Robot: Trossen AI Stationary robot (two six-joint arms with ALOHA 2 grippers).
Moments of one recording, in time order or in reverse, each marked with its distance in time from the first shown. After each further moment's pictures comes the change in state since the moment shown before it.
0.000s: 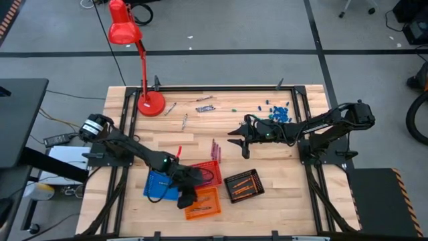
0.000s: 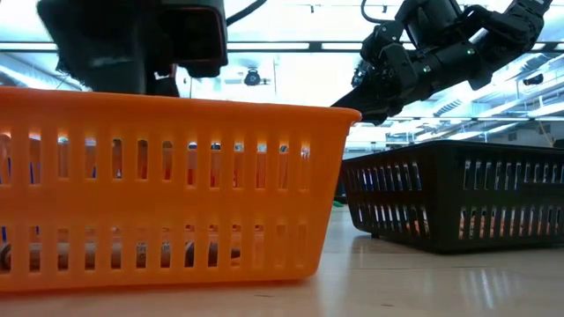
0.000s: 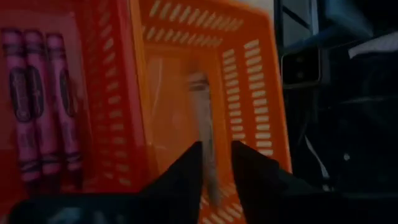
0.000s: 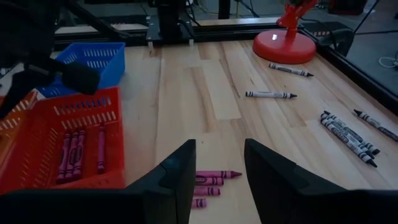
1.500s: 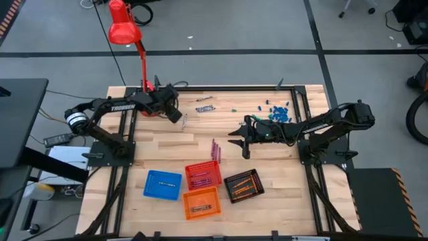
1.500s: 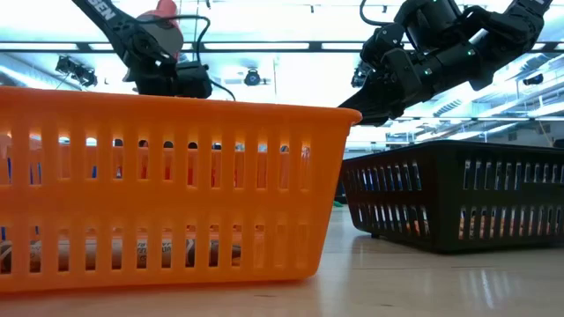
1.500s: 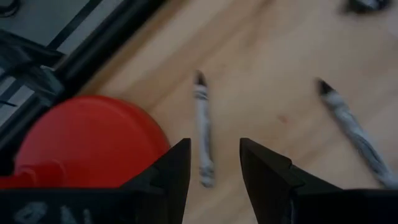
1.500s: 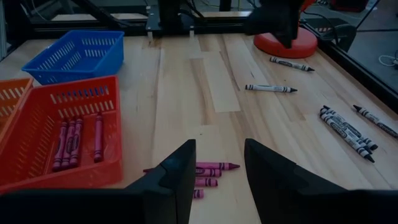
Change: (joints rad) left arm 1.042 -0.225 -0.110 -0.411 -0.596 0.580; right arm 0.000 0.000 0.000 -0.028 0.000 -0.023
